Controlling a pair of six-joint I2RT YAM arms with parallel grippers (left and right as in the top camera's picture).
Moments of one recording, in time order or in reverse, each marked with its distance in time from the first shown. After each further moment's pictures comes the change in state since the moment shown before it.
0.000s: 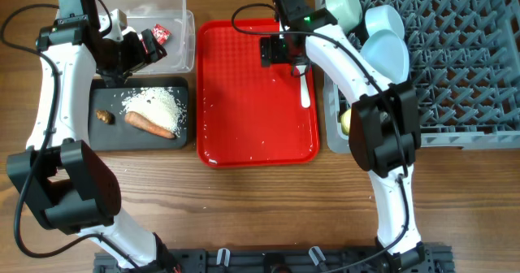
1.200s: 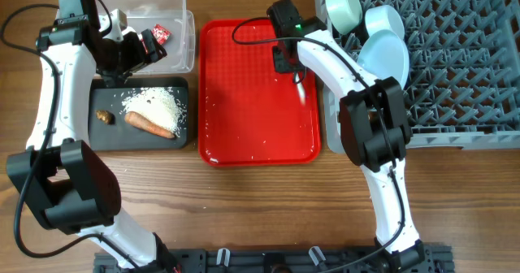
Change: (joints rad) left arm 0.000 0.000 0.000 0.000 0.000 0.000; right arm 0.011 0.083 0.001 -0.006 0.205 -0.065
